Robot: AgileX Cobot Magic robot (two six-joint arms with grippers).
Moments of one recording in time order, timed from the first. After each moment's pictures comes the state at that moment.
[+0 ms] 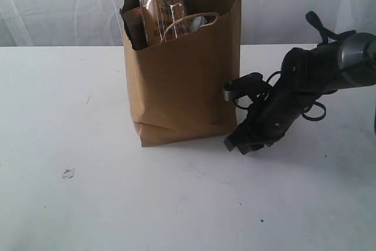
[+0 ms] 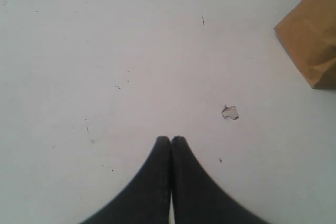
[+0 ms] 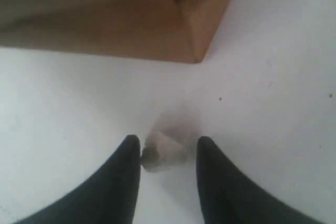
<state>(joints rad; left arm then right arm) -0.07 0.01 0.02 -0.10 0.42 -0.08 0.32 1.95 -1.14 0.27 0.56 -0.46</state>
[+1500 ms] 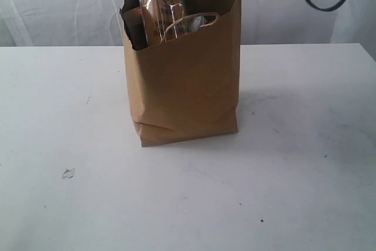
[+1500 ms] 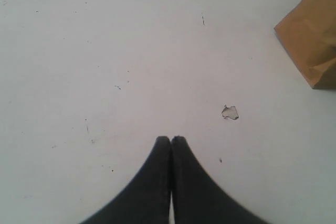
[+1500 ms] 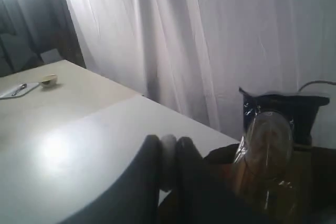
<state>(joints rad) -0.07 0.01 0.02 -0.10 0.42 -0.08 0.32 1.37 -1.15 1.73 0.67 -1.58</state>
